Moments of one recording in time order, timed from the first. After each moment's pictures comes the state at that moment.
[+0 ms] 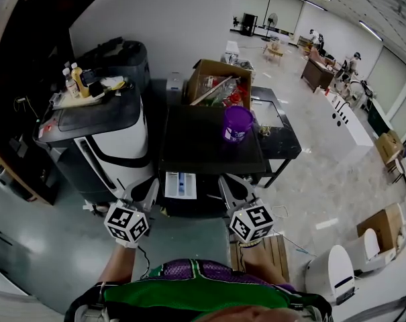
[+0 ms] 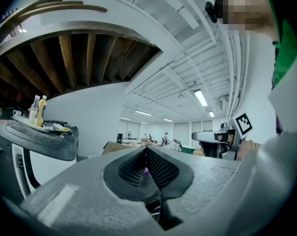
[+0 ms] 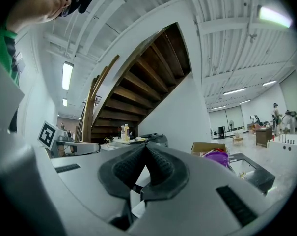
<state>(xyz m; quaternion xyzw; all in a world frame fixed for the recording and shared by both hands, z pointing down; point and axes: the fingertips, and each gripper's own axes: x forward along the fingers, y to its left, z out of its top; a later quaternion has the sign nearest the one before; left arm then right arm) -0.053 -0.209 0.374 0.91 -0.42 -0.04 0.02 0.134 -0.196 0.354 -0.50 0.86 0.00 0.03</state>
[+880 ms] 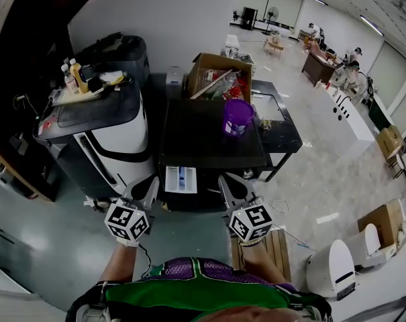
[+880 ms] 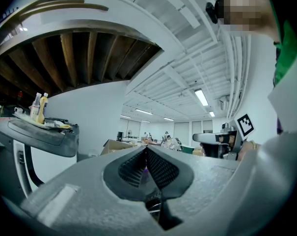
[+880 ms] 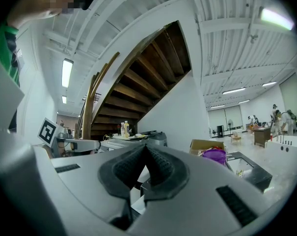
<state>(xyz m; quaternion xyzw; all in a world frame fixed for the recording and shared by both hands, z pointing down) -0.051 -0.201 0.382 0.90 -0.42 -0.04 0.03 0.135 -0.185 0.366 -0.51 0.86 -0.01 0.01</state>
